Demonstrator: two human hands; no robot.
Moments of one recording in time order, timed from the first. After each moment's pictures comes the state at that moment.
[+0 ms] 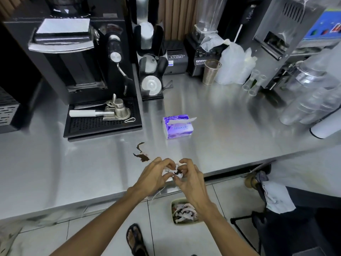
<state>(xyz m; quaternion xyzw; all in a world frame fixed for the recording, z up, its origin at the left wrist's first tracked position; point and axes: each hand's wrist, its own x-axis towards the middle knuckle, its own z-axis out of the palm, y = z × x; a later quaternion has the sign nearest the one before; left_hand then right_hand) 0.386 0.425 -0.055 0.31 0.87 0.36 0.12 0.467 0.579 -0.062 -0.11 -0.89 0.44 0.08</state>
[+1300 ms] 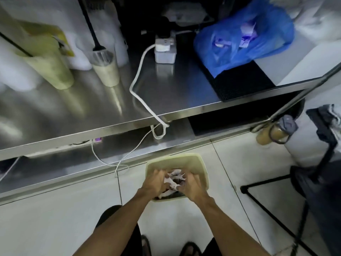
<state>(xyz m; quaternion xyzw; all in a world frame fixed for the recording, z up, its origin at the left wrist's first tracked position) 0.470 0.534 -0.672 0.22 0.89 0.19 0.34 0.556 0.689 -0.617 -0.23 -0.88 0.37 -0.19</state>
